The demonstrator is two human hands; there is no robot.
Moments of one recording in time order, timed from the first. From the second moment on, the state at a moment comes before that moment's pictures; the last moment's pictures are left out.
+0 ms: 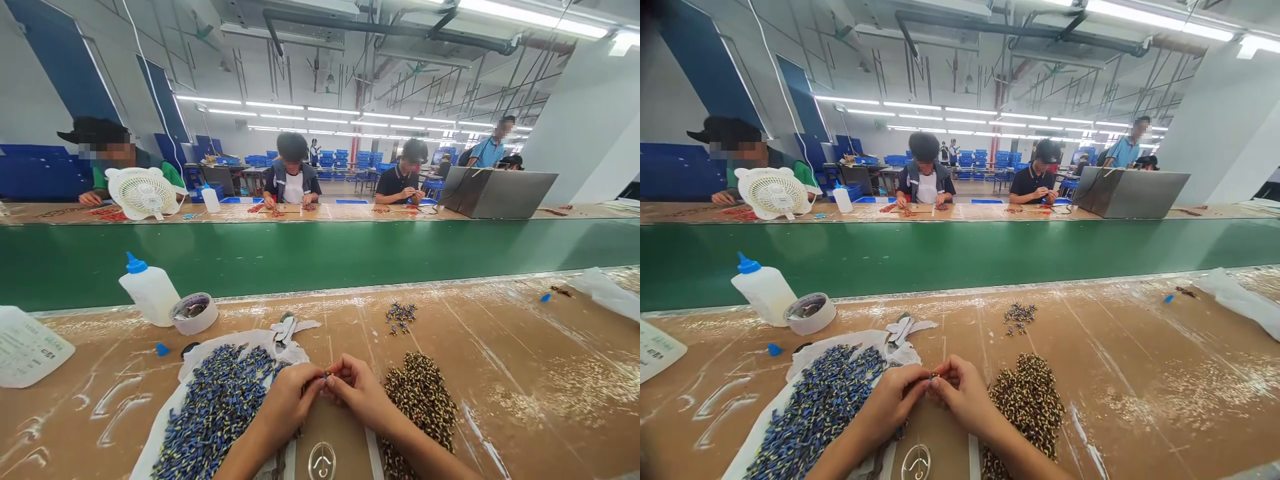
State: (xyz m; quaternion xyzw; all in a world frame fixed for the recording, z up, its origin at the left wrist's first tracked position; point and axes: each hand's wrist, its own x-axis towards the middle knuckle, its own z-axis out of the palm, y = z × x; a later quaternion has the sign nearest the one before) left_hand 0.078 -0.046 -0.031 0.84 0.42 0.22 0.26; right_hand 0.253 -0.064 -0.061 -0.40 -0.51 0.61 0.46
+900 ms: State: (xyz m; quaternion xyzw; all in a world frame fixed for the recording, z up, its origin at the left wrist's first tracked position) left_hand 0.011 -0.021 -0.021 0.77 0.63 0.04 0.00; right_hand 0.409 0.003 -0.066 -0.64 -0.42 0.22 0.60
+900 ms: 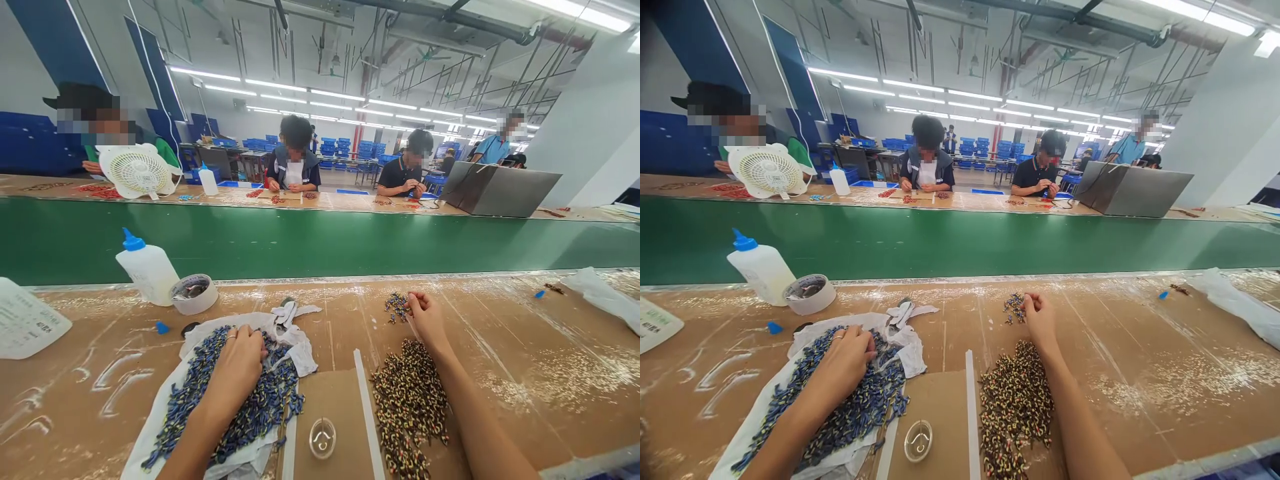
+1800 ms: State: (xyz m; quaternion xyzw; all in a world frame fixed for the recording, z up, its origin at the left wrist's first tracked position) left_hand 0.068 -0.037 -0.019 0.68 0.43 0.28 0.52; right_hand 0.329 -0.068 -0.015 -0.48 -0.63 0.41 0.46
